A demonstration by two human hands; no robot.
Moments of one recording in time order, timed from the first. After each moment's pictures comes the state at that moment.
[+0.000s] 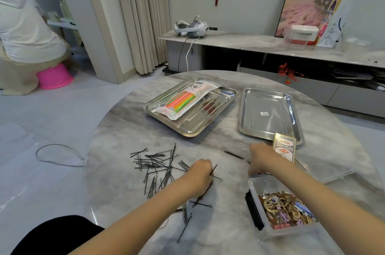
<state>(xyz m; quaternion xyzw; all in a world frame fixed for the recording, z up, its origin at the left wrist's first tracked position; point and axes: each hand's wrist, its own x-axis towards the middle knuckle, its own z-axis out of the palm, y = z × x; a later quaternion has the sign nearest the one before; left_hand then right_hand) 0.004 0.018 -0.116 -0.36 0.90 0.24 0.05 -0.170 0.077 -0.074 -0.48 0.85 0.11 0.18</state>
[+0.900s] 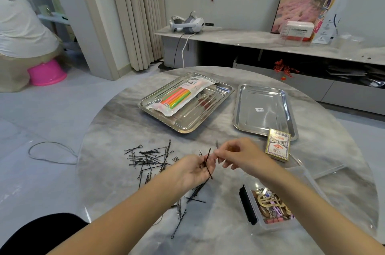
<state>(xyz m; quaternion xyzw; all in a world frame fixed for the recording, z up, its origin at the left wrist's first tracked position) -0.001 0.027 -0.079 -0.42 0.08 0.88 -0.19 -0.118 0.108 -0.038 -0.45 0.72 -0.36 0.39</state>
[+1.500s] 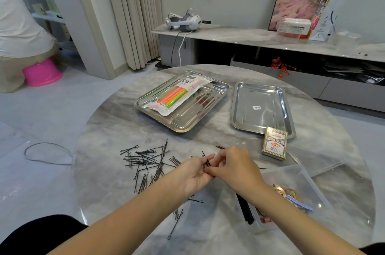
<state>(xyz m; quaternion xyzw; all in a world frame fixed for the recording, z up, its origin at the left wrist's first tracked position) -0.008 0.046 -0.068 -0.40 0.13 0.89 -0.18 -0.097 0.110 -0.068 -0.48 0.82 -0.25 0.19</state>
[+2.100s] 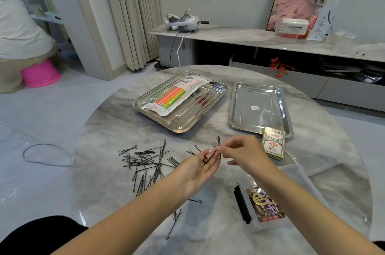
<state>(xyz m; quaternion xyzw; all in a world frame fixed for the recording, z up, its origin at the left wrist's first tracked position) -0.011 0.043 -0.082 -0.39 0.17 0.87 -0.23 -0.121 0.115 -0.041 -0.35 0.76 -0.45 0.33</state>
